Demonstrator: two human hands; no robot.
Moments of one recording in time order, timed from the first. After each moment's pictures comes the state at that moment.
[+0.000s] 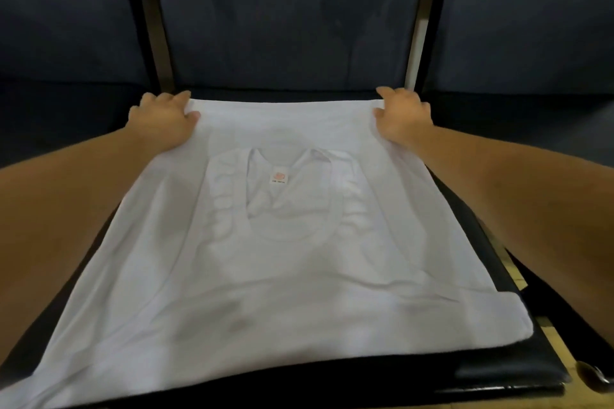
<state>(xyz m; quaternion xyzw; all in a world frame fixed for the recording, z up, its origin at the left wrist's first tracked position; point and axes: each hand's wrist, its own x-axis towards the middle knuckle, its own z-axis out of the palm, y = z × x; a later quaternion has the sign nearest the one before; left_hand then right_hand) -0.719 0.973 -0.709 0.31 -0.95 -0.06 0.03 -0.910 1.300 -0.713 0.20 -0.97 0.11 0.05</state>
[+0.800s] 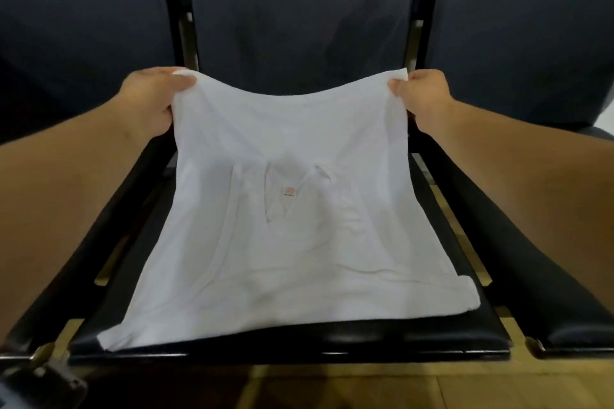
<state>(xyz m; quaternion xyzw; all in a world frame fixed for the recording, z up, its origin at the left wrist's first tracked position) -0.666 0.987 -0.599 0.32 -0.64 -0.65 0.27 -0.860 1.315 -0.601 0.07 -0.81 0.58 0.00</state>
